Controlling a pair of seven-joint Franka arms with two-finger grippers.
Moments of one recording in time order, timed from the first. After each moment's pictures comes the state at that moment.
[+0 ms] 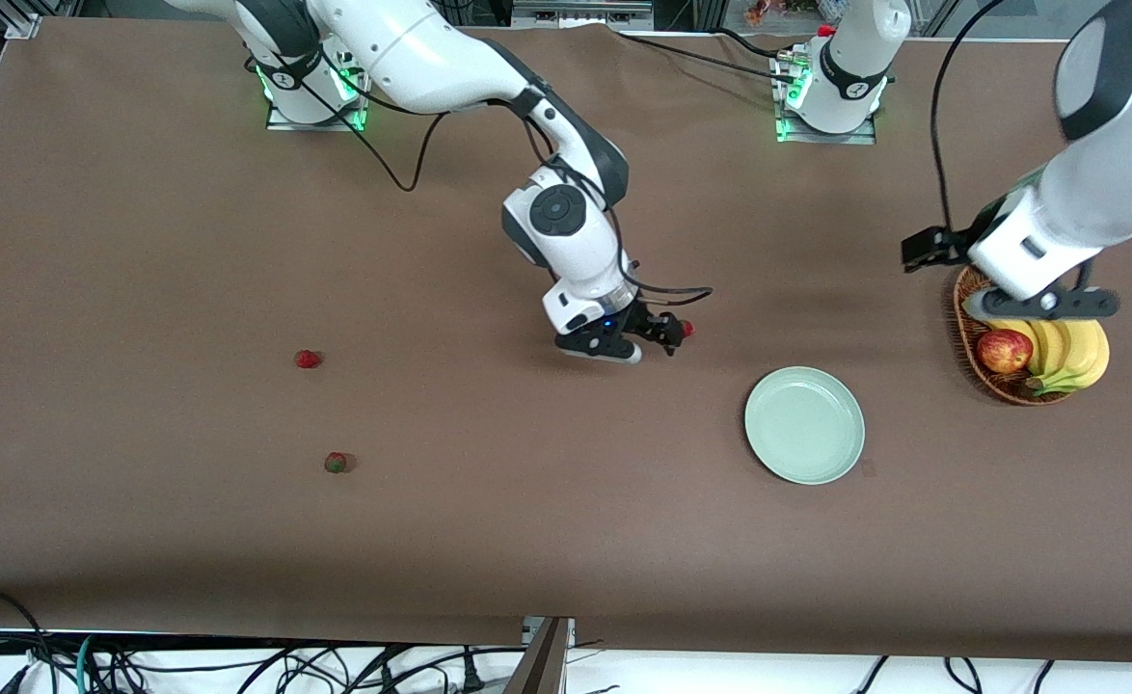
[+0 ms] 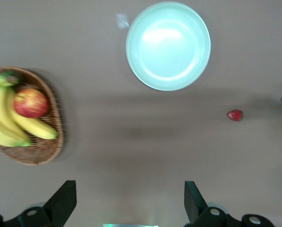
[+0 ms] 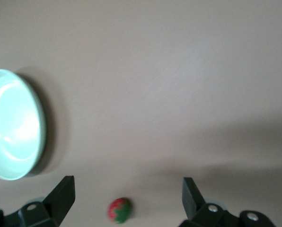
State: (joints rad) left arm -0.08 0.16 -0.04 -1.62 -0.02 1.54 -0.12; right arm 0.81 0.91 -0.01 -1.22 0.19 2.48 0.96
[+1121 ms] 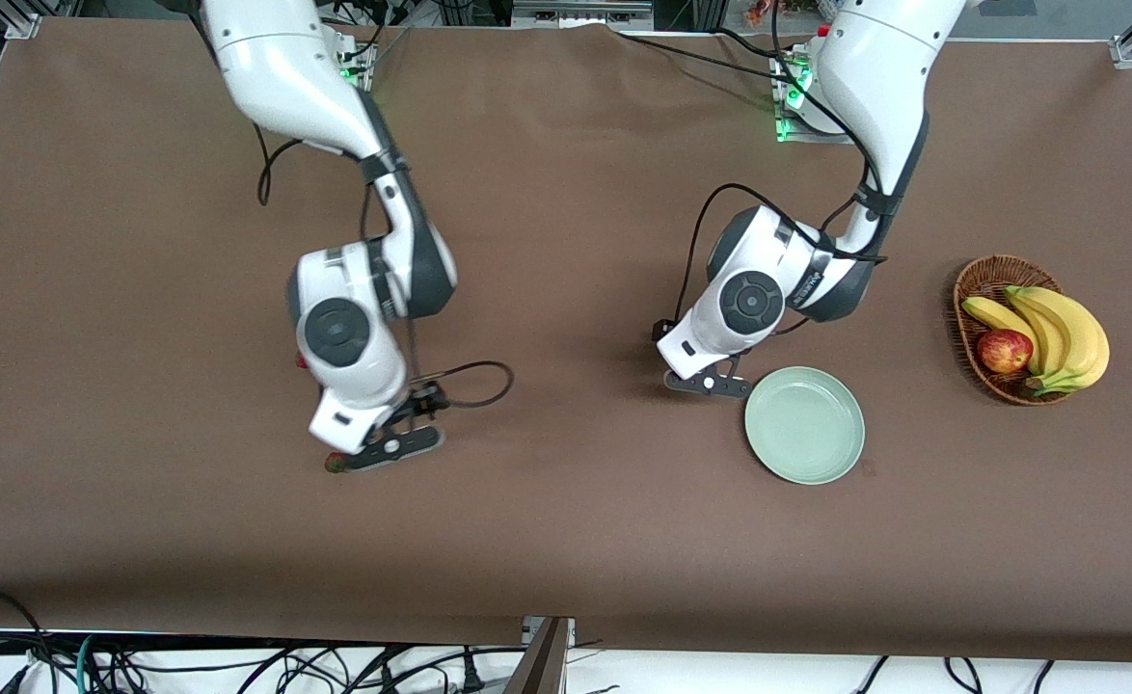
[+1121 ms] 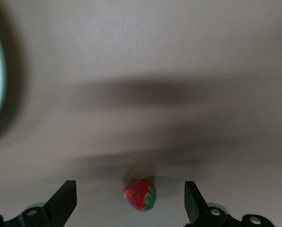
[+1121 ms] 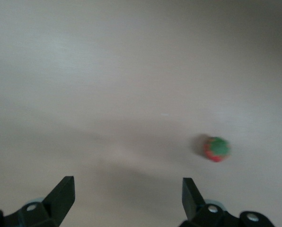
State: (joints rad) left arm -0.46 0.60 -0.05 -1.79 -0.09 2.23 -0.36; right arm 0.66 0.79 -0.42 -1.38 0.24 2.16 -0.12
